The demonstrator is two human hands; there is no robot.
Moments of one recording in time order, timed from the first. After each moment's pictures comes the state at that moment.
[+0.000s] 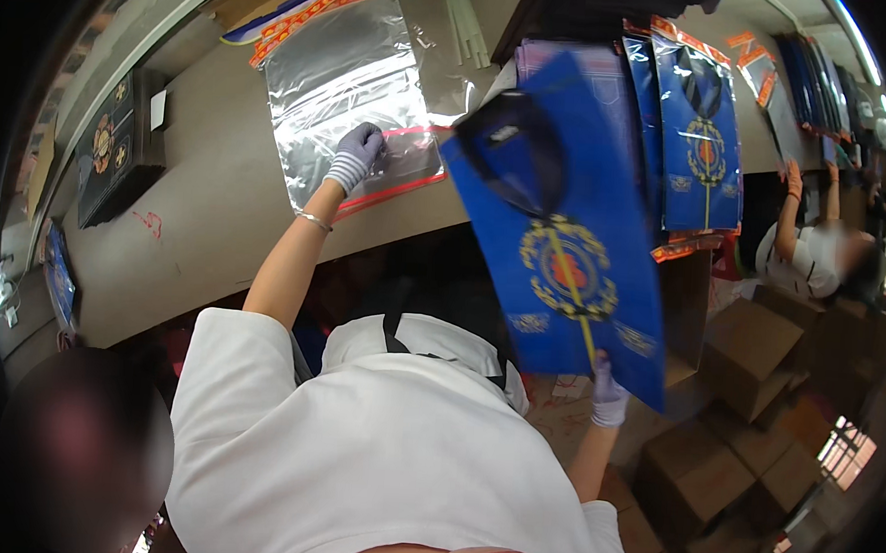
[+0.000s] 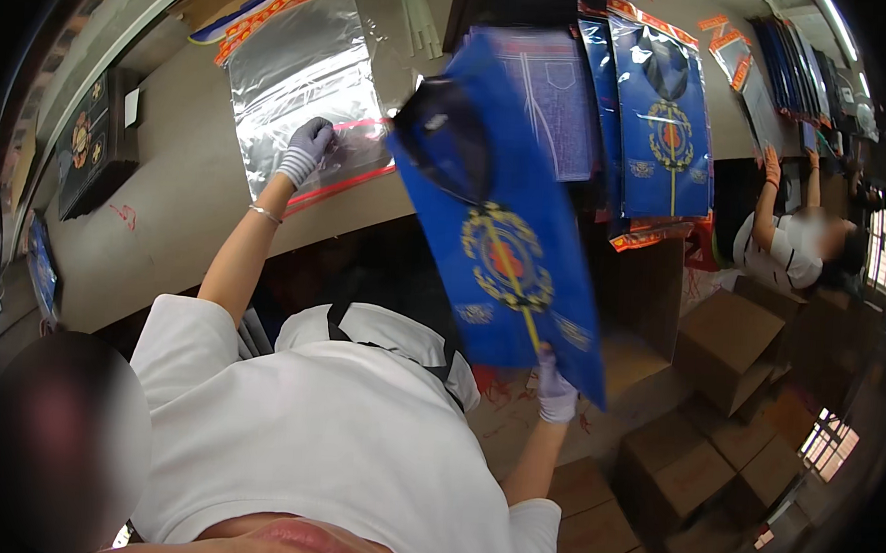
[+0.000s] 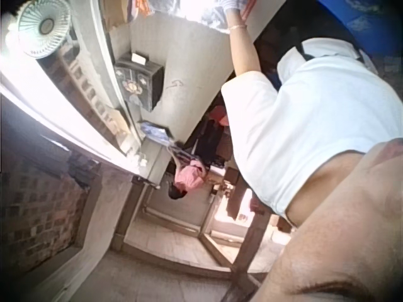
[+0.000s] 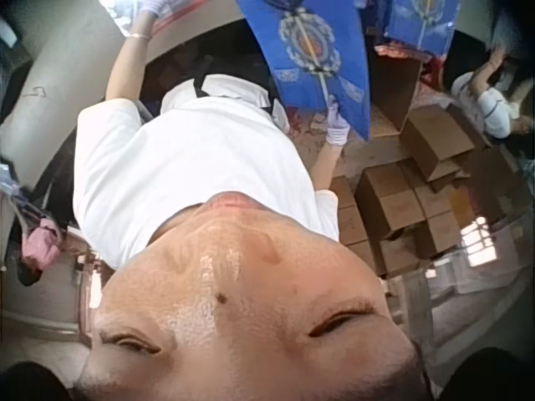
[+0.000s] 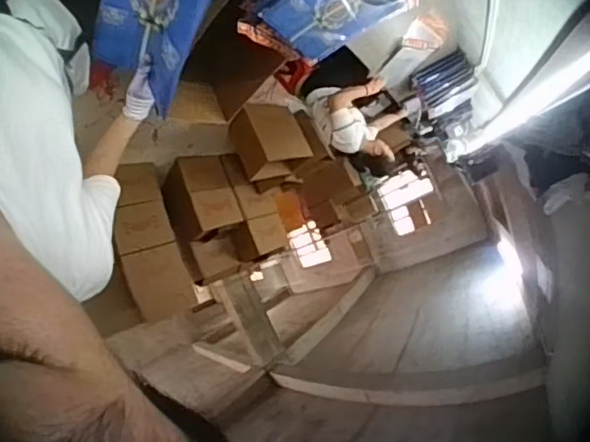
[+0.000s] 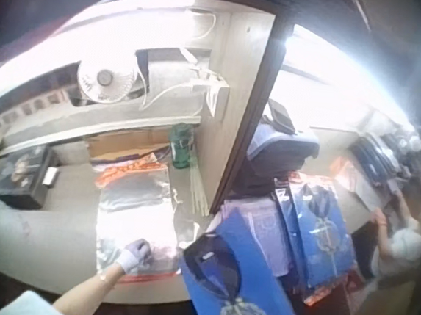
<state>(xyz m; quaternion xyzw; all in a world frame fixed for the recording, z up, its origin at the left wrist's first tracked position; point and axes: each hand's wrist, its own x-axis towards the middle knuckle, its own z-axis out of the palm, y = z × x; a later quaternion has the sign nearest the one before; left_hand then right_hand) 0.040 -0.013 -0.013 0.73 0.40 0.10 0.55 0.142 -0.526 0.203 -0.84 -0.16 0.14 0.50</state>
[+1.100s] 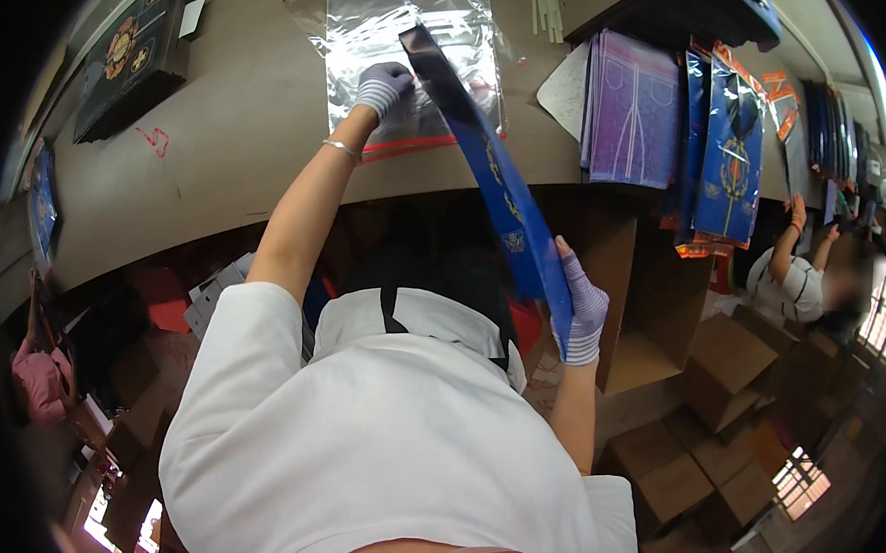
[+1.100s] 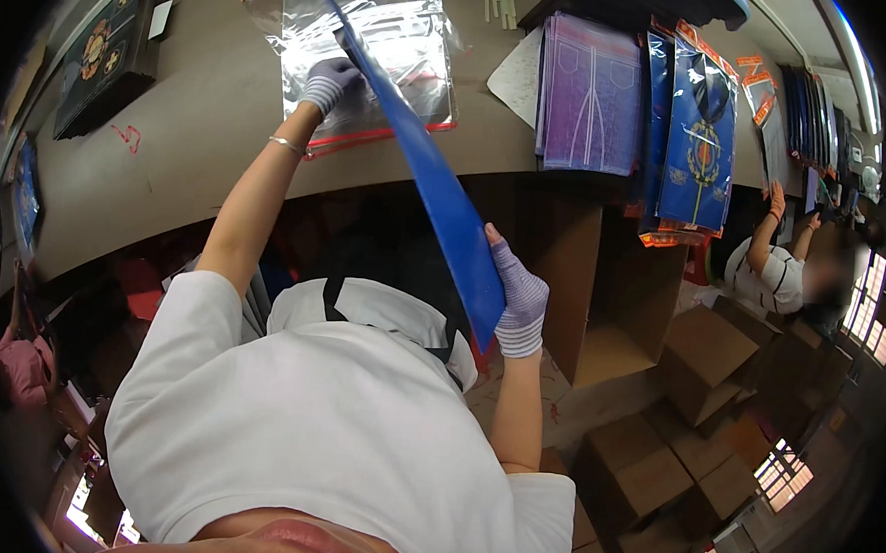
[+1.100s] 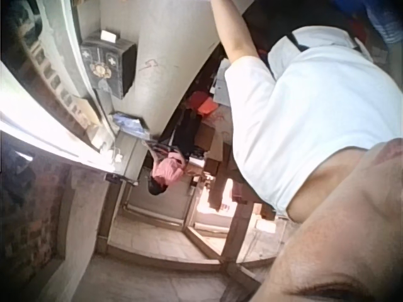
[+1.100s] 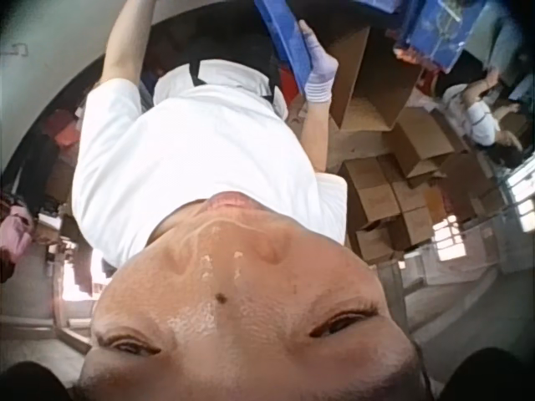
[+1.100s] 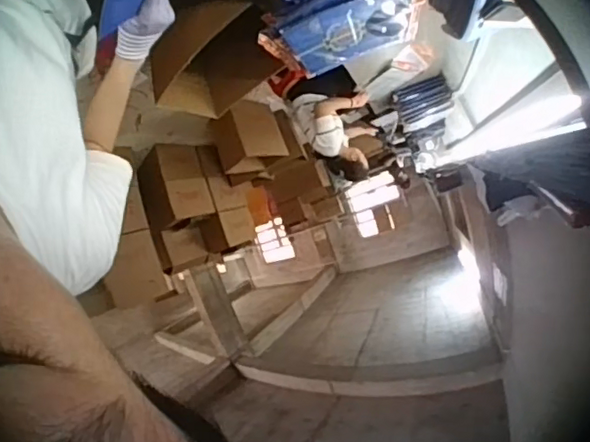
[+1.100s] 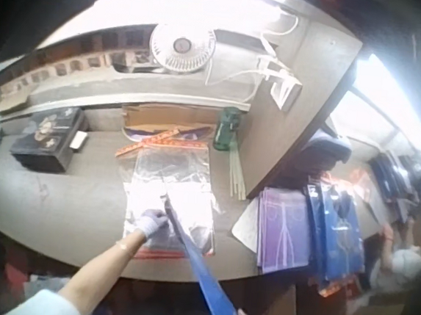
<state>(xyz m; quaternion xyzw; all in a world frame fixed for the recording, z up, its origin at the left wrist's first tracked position) -0.016 0.034 -0.011 0.63 0.49 0.08 0.60 0.082 -0.359 0.222 -0.80 -0.46 0.17 0.36</state>
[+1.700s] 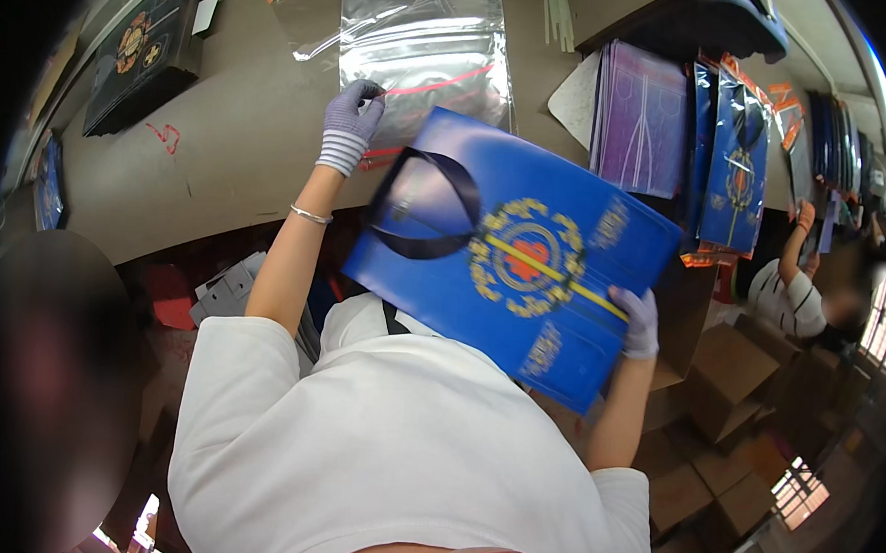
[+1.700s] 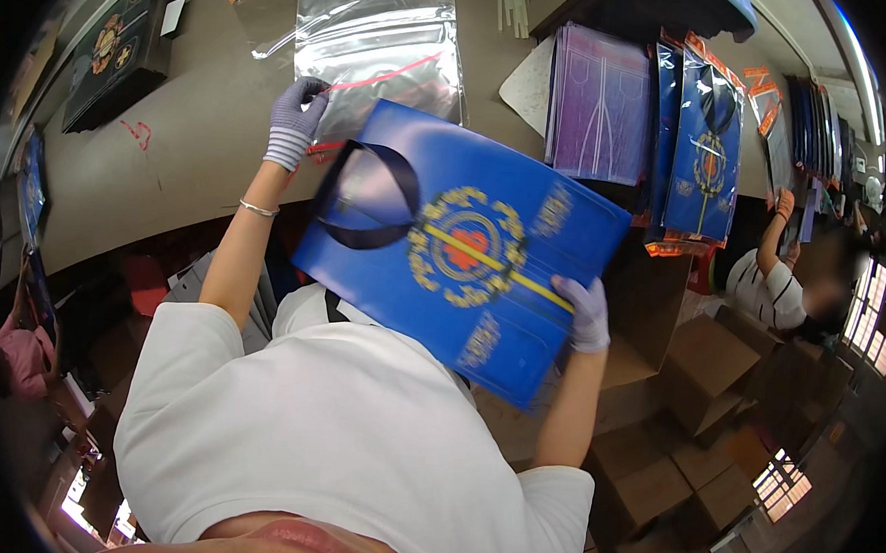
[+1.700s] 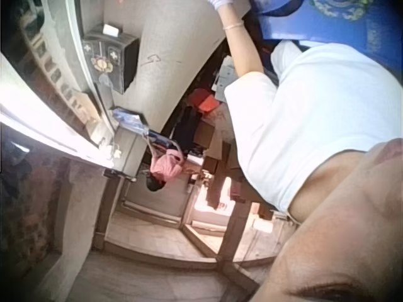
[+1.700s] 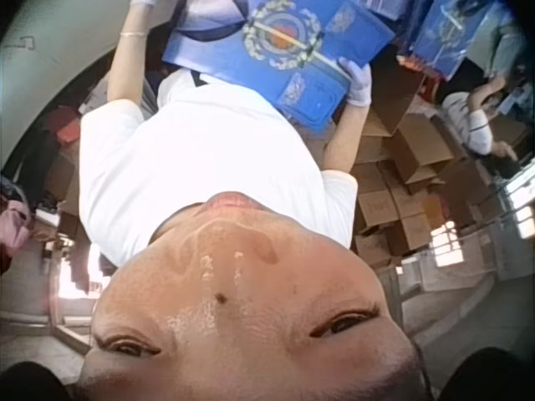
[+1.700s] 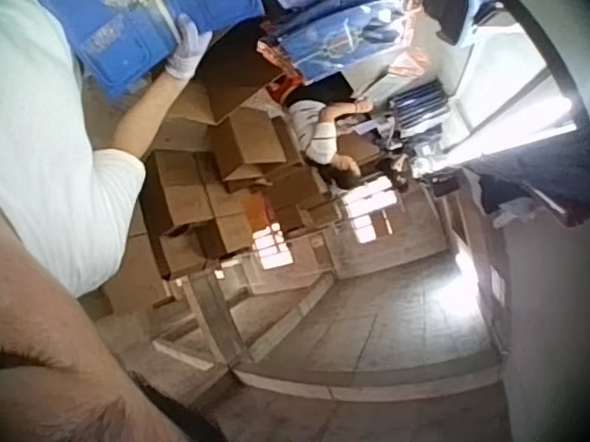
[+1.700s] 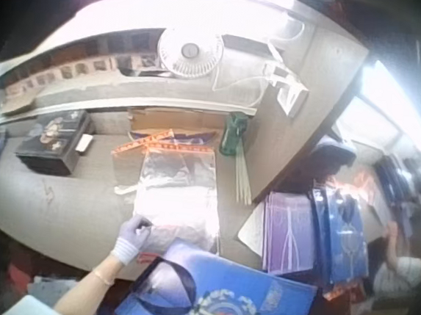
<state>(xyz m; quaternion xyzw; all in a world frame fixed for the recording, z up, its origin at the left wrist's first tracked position) -0.082 -0.007 0.072 0.77 0.42 0.29 0.38 0.146 -0.397 0.230 -0.71 -0.03 0.47 0.53</state>
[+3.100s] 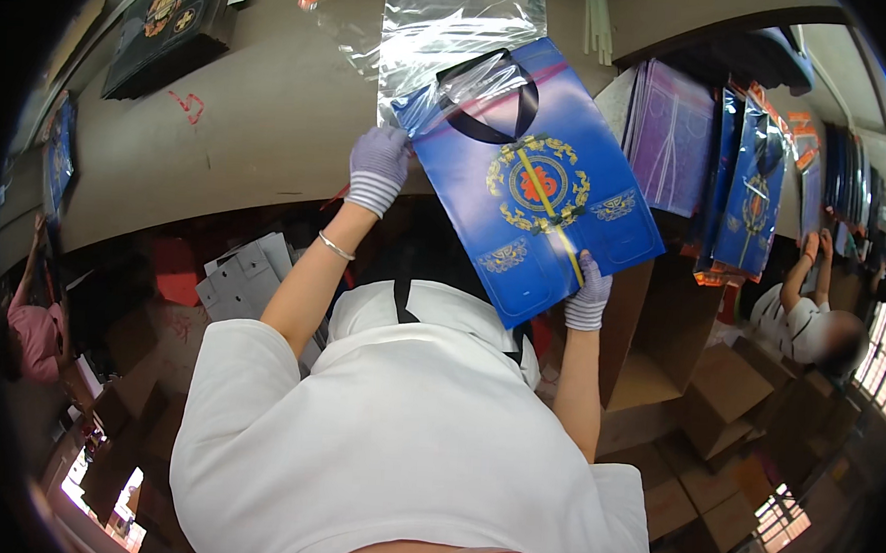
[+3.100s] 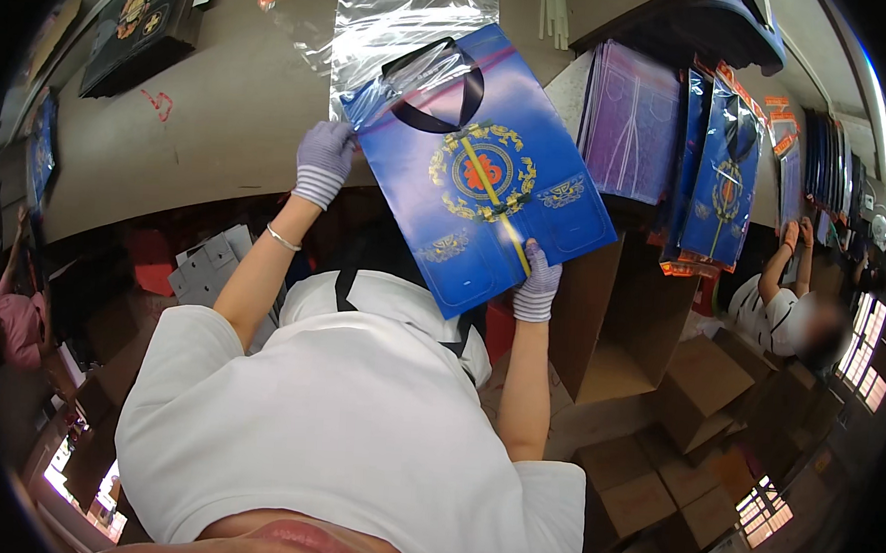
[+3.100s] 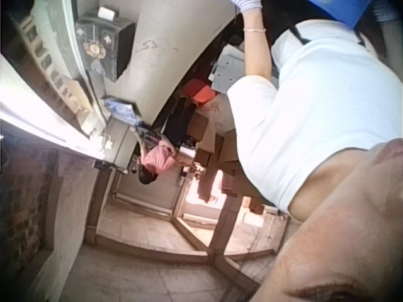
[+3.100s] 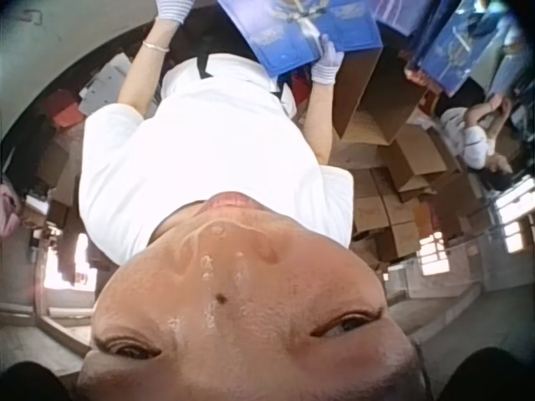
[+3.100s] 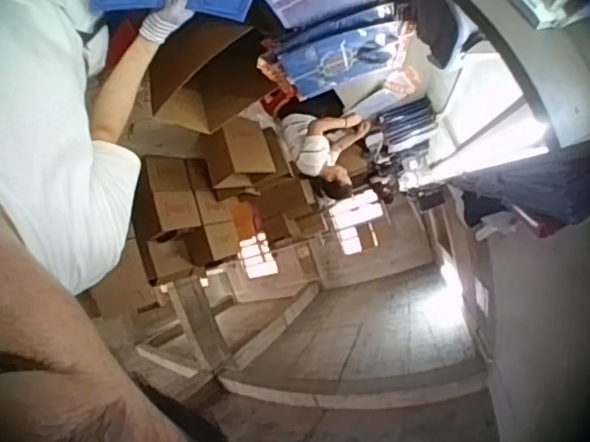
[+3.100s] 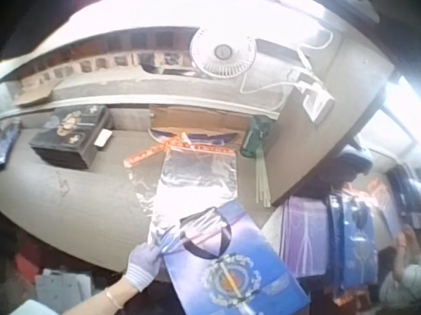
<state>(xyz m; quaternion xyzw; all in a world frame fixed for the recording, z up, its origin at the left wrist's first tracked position) -0.127 -0.070 0.075 0.89 0.40 0.14 0.15 0.092 -0.369 0.094 -0.60 0.01 0.38 0.70</state>
